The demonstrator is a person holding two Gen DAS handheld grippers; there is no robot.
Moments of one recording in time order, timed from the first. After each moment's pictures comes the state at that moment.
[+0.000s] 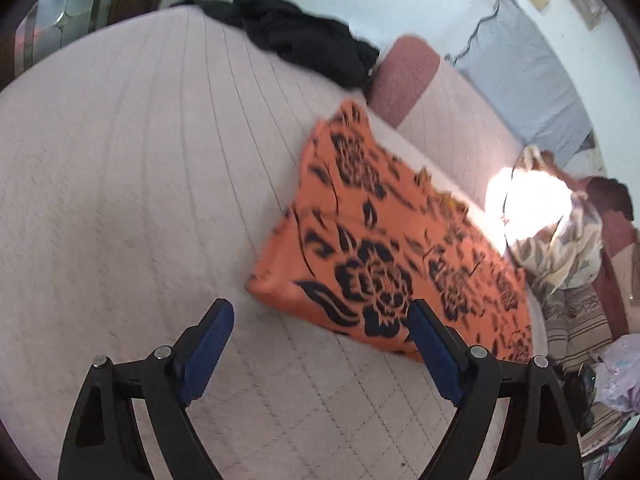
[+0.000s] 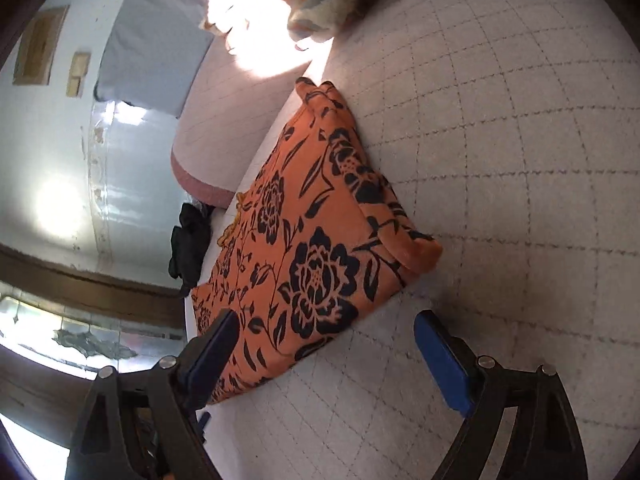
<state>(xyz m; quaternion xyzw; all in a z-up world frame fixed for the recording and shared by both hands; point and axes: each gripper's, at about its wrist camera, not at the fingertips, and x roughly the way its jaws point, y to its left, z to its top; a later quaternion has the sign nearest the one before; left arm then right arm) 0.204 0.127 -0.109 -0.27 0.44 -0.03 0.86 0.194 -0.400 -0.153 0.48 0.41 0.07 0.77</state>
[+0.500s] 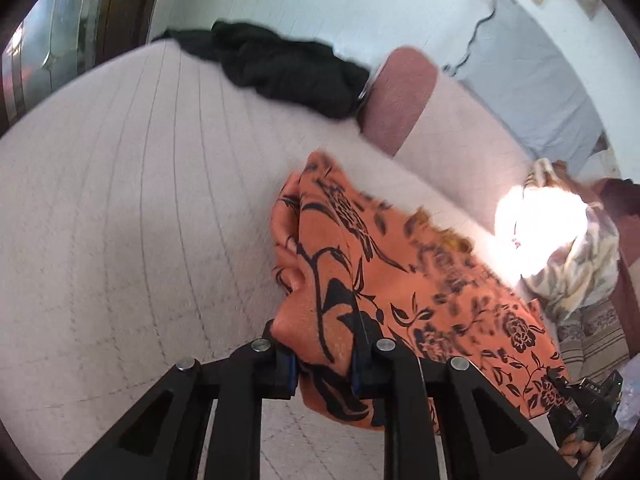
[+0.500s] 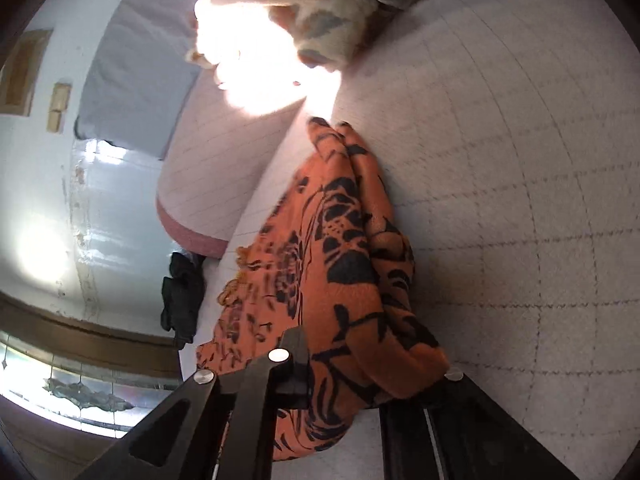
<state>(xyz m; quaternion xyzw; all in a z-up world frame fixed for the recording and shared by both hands) 0.249 0.120 -0.060 -0.24 0.41 -0.01 0.88 0.250 -0.383 -0.106 0.49 0.37 0.01 0.79</state>
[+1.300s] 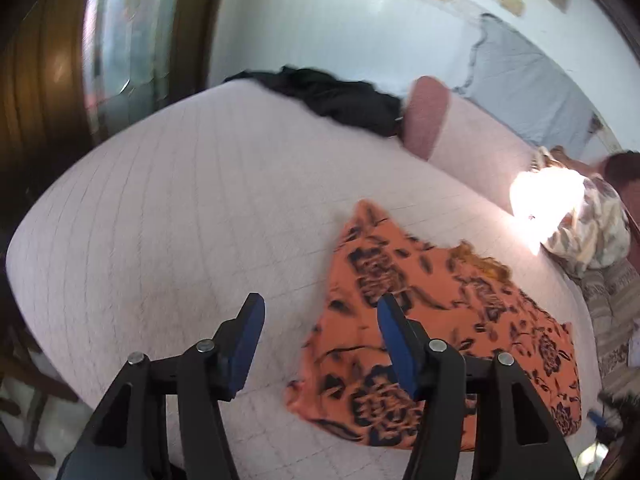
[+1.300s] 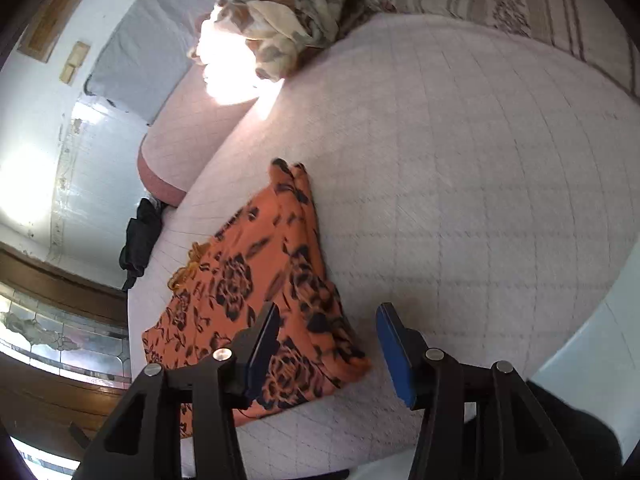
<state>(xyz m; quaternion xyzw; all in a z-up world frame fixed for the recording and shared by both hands) 0.070 0.149 -0.044 -0.16 0.37 0.05 0.91 0.029 -0.409 -0.092 0.39 0.42 -0.04 0.82</state>
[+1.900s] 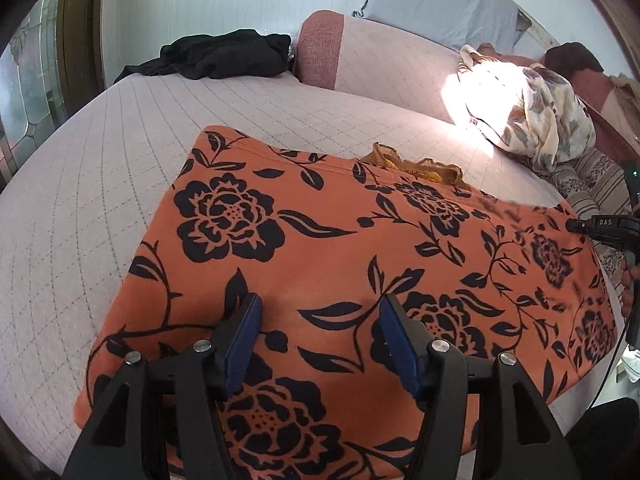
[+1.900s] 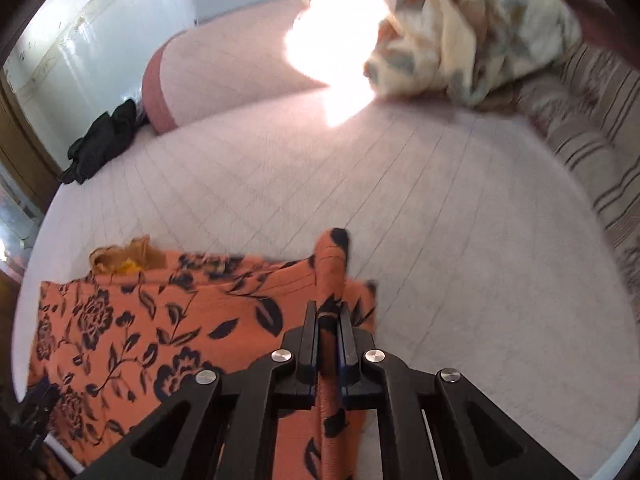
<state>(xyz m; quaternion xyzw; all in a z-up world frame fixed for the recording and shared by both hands) 0.114 0.046 -0.117 -0.06 0.42 -0.06 0.90 0.201 -0.352 -0.080 0.08 0.46 -0.04 0.88</state>
